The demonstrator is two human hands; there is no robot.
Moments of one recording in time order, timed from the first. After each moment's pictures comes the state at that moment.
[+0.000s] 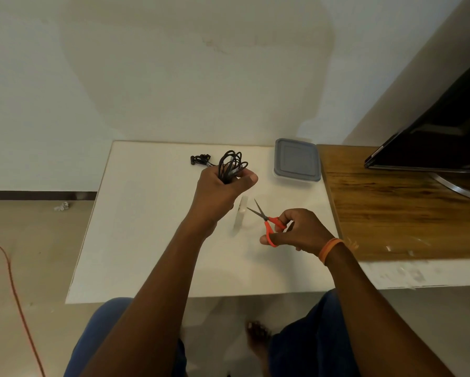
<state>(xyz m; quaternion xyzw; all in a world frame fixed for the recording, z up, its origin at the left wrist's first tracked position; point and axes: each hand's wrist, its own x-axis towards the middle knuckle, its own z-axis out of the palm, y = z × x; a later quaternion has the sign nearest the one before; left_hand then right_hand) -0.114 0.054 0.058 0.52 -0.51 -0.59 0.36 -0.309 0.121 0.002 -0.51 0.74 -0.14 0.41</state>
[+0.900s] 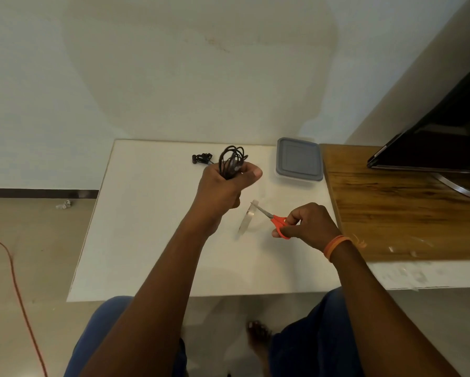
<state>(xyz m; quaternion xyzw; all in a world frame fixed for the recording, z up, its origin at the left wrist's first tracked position) -0.114 0.055 0.066 0.46 -0.47 -0.64 0.39 -0.326 0.114 -0.005 -0.55 0.75 -0.13 0.34</state>
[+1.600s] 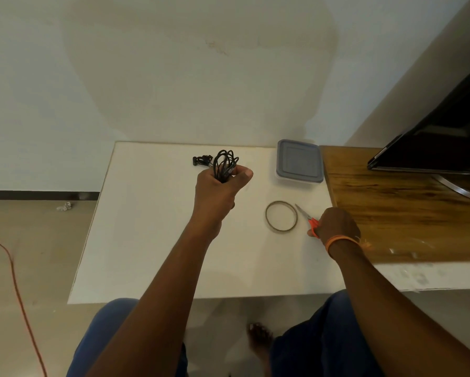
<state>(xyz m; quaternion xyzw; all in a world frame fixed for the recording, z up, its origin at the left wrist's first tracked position) -0.116 0.056 0.057 0.52 -0.42 -0.61 0.42 -0.369 0.107 -0.034 -0.42 0.89 0.09 0.16</state>
